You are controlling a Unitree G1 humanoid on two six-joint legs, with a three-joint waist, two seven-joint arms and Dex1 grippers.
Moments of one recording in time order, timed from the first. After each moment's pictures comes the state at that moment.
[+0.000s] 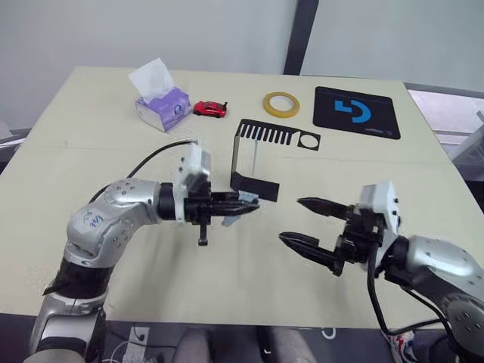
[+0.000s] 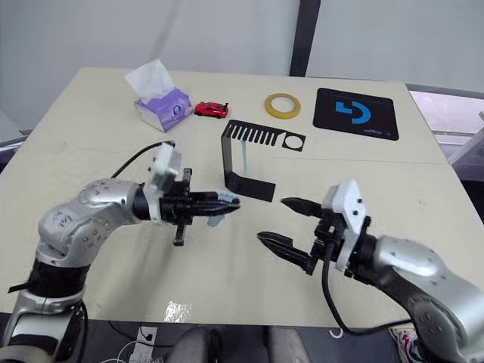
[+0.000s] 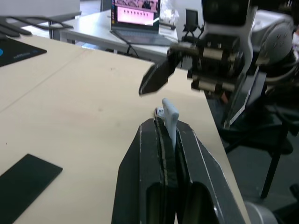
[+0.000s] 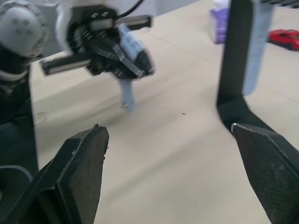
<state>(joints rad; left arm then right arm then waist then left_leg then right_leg) -0.51 0.64 -0.11 -0.35 -0.66 0.67 -0.98 -0.01 -0.66 -0.30 -0.86 0.93 0.85 0.52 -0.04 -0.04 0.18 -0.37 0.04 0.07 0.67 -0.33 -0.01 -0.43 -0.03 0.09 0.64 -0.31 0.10</state>
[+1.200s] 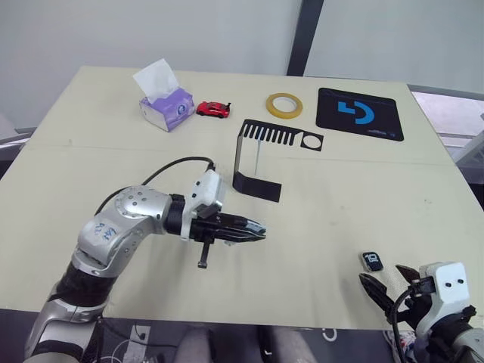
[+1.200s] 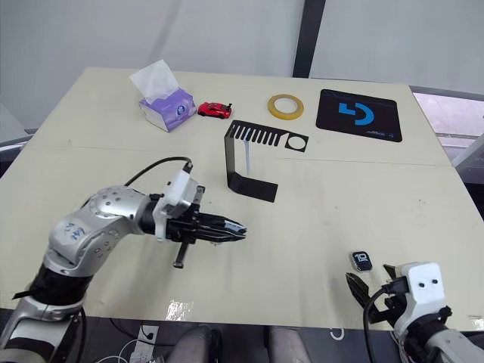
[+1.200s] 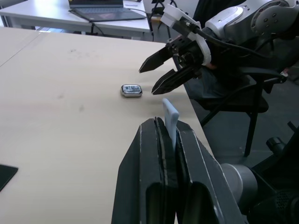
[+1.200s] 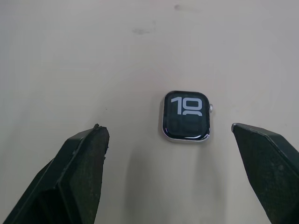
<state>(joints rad) -0.53 0.65 -0.16 -0.38 -0.62 0.66 -1.08 0.67 -0.54 -0.46 -0.73 0.62 0.55 0.35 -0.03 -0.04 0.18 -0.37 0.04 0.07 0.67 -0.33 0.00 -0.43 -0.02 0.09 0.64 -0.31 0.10</state>
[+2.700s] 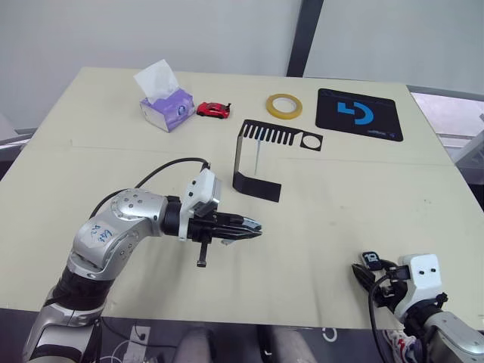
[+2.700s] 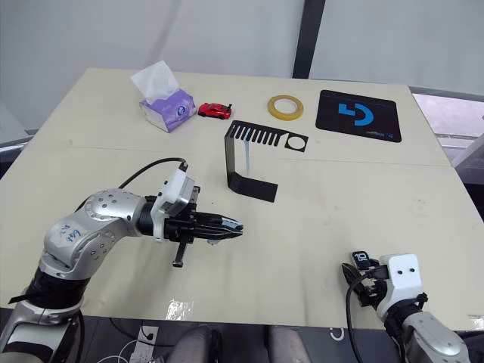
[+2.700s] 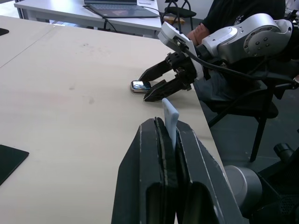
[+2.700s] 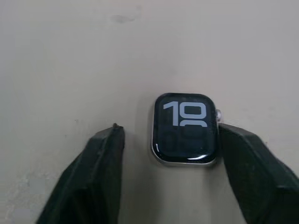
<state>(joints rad) -0.51 0.64 -0.14 -0.39 -0.63 0.69 -1.04 0.49 -0.45 -0.34 -0.58 0.45 0.55 0.35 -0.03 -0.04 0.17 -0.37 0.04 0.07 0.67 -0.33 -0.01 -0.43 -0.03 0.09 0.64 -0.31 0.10</state>
